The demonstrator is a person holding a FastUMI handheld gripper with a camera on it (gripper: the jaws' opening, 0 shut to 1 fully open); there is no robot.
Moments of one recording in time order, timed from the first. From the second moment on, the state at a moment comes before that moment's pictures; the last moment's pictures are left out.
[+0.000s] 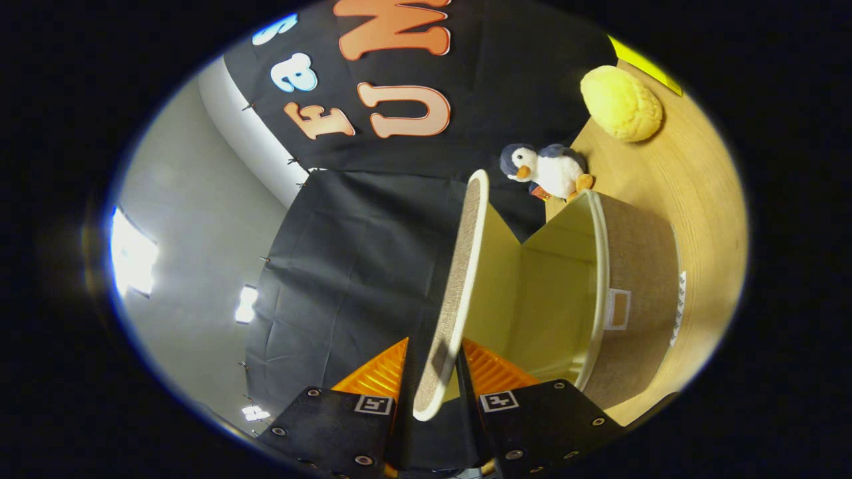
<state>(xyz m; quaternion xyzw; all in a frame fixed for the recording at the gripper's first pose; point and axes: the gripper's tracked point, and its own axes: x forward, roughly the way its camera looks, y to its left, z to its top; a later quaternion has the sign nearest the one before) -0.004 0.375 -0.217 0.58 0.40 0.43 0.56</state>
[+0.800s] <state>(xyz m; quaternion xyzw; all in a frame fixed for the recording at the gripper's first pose) 0.003 0.498 -0.144 0.45 0.40 0.46 0.65</state>
